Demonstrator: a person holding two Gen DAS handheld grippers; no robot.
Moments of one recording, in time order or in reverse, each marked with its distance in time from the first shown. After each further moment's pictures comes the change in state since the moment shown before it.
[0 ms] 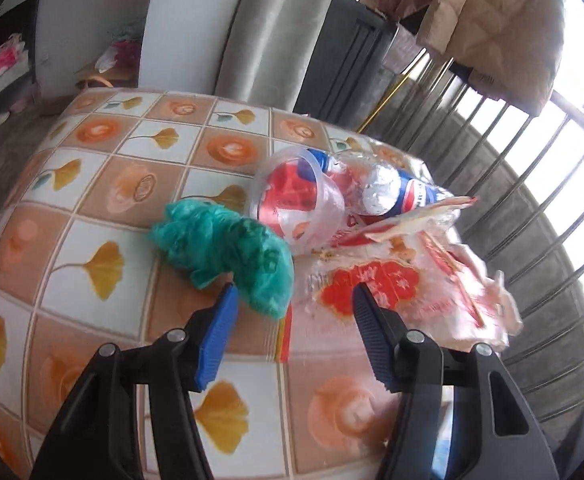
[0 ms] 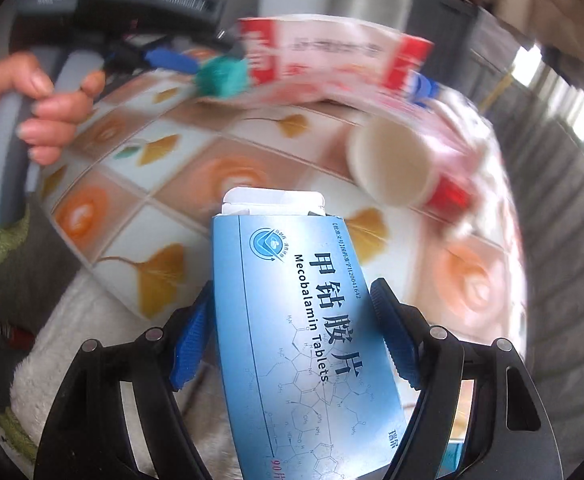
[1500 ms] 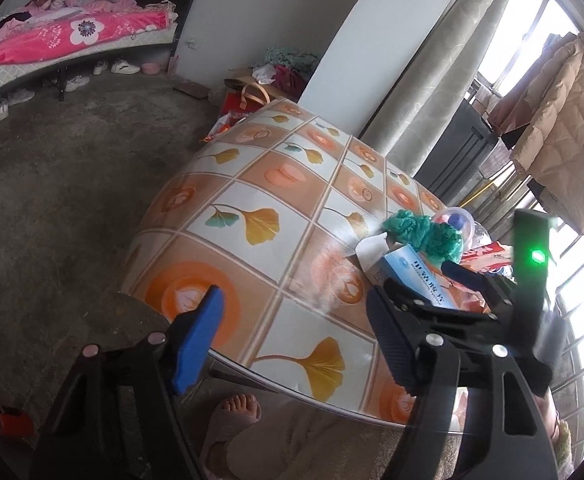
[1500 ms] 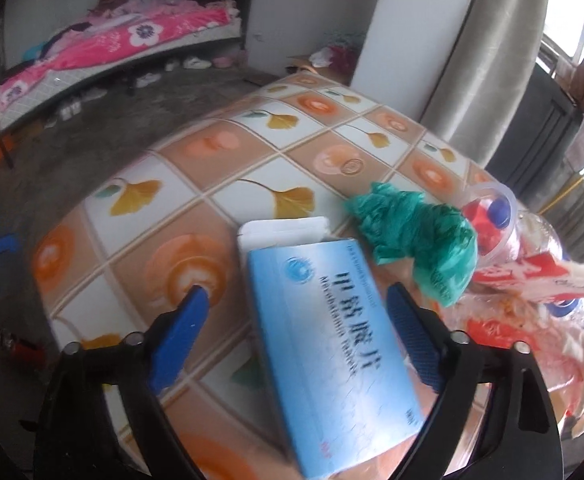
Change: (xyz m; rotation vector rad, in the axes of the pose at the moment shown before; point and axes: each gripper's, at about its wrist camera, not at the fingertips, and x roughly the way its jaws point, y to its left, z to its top) left arm -0.163 0.156 -0.137 -0.378 -0.236 0.180; right arm 0.065 0.157 0.139 -0.280 -0.076 0.082
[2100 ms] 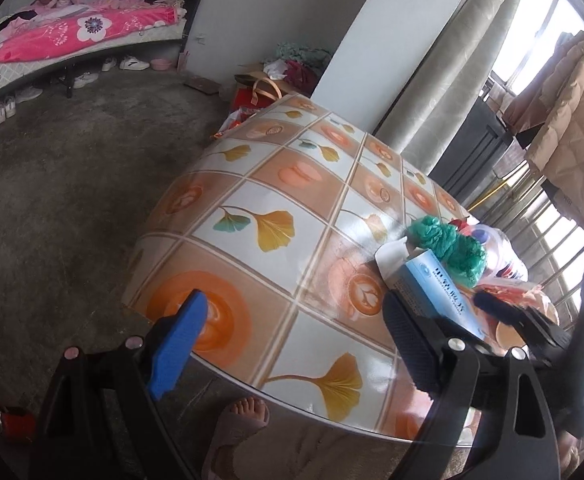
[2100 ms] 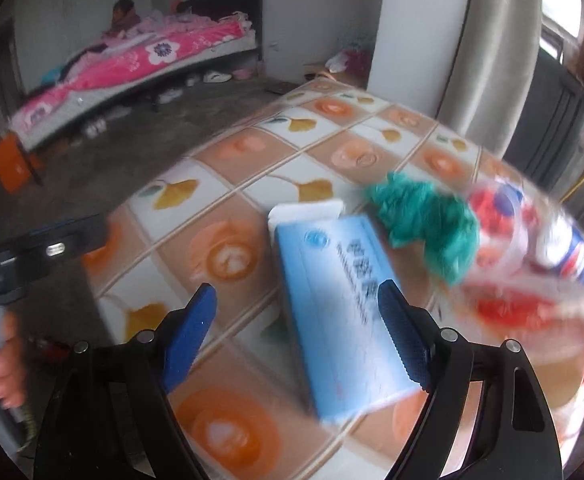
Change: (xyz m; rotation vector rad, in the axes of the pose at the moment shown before) left arm 0.018 0.007 0.007 -0.014 0.012 0.039; right arm -0.034 -0.005 -0.020 0.040 -0.027 0.123
